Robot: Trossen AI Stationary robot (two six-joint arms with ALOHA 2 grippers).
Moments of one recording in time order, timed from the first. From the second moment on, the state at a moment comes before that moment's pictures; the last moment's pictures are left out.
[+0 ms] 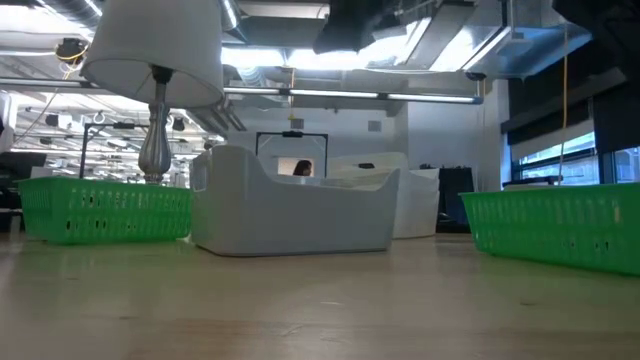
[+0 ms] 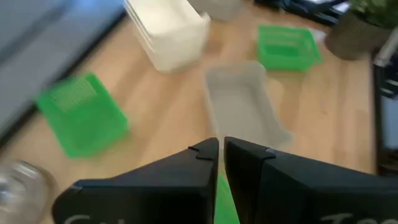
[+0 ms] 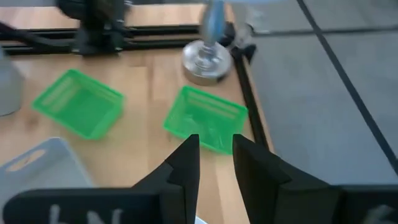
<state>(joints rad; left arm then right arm) -0.31 0.81 1.21 -1.07 -0.45 -0.55 -0.44 1.99 2.33 -1.03 -0.23 -0.28</state>
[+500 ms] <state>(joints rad) -0.35 0.83 1.15 -1.35 0.02 -0.68 -0.32 1.93 2.33 -1.07 -0.42 -0.30</state>
